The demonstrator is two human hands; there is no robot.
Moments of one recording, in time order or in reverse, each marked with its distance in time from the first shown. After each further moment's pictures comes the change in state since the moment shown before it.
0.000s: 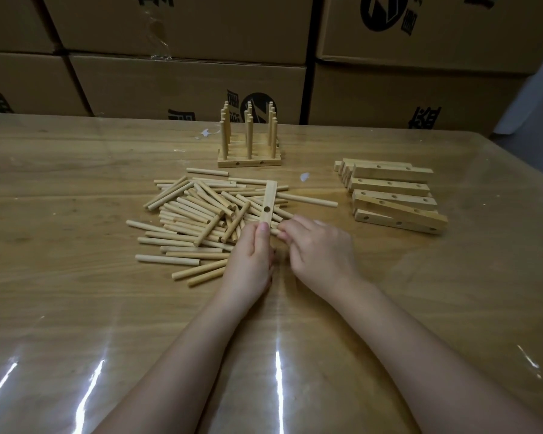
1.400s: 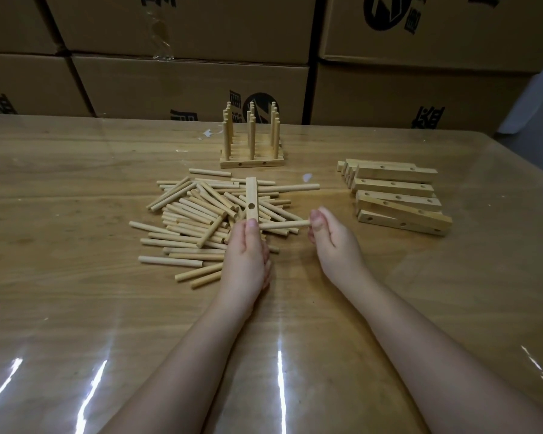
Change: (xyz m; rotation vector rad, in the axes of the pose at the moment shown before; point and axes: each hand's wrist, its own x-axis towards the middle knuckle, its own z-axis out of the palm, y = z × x) left_hand -0.002 0.013 0.002 -0.309 0.113 -0.100; right_hand -0.001 0.030 0.024 0.698 0.069 0.298
